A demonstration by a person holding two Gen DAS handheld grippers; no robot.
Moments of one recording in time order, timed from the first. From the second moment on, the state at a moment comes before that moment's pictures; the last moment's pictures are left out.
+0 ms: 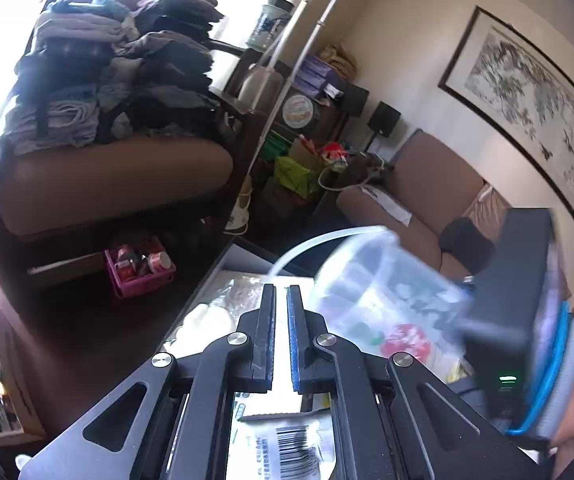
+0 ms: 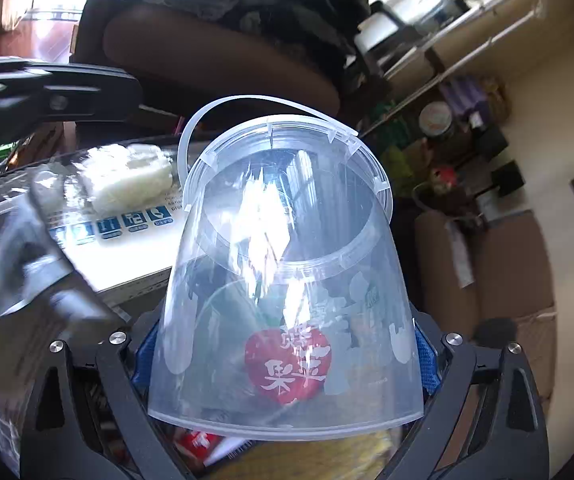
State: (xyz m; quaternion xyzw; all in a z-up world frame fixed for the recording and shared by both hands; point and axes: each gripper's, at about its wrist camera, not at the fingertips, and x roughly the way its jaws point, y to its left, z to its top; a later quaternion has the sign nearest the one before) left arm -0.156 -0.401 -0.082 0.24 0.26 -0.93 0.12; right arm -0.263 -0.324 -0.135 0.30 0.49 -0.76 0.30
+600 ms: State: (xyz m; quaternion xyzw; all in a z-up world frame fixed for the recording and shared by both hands) left arm -0.187 -0.367 -0.115 0.36 0.19 -0.90 0.13; right arm -0.257 -0.246 -0.176 0.29 0.45 -0.76 0.37
